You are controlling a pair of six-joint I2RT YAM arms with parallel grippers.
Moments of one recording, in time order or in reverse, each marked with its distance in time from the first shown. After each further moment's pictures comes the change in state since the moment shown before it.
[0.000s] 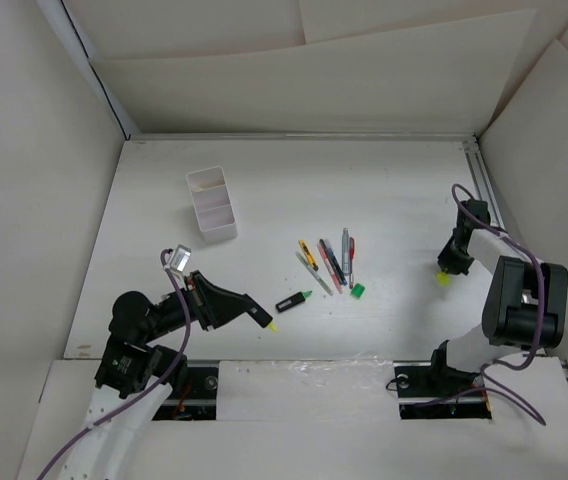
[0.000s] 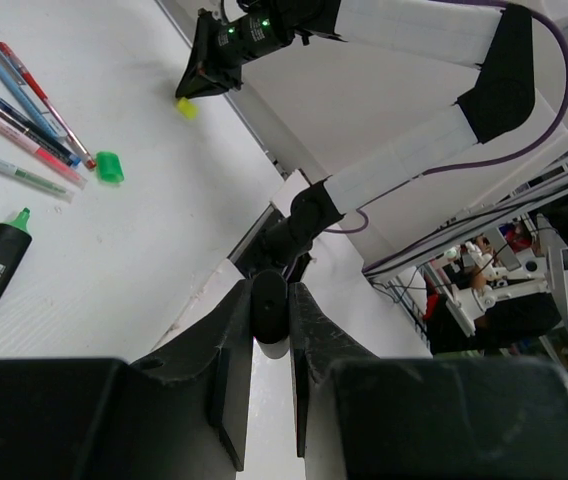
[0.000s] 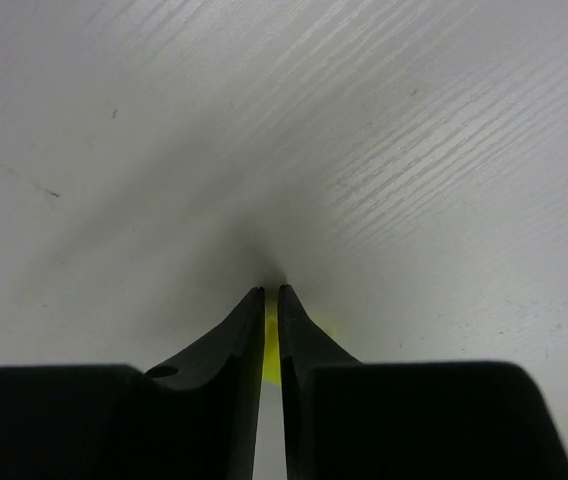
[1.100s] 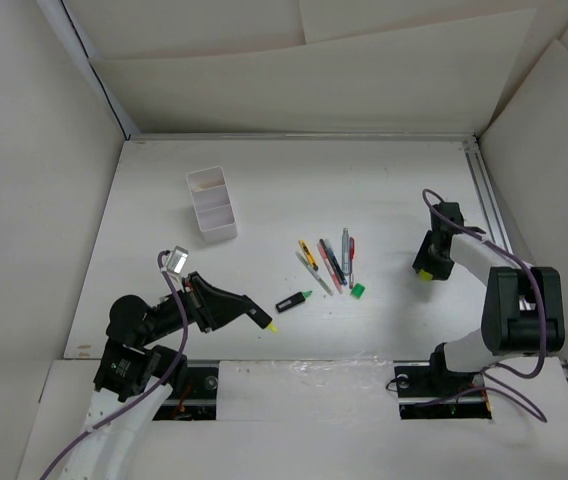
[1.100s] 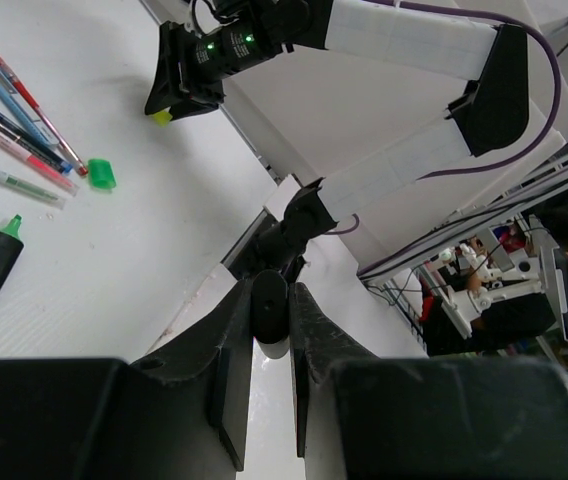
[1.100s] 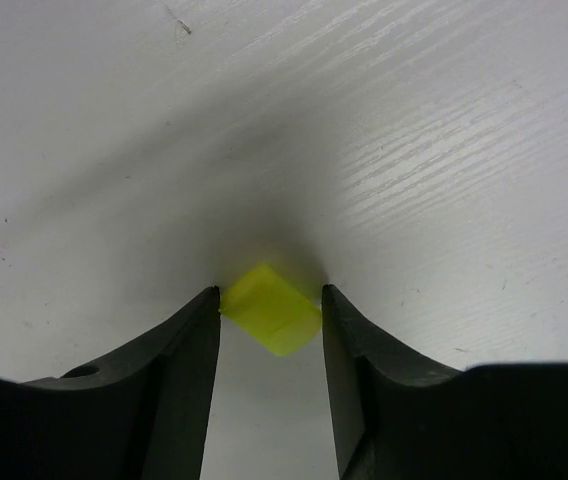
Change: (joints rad) left arm 0.000 -0.029 0.000 0.006 -0.001 -0.020; right arm 0.186 -0.053 -0.041 -0.044 0.001 0.007
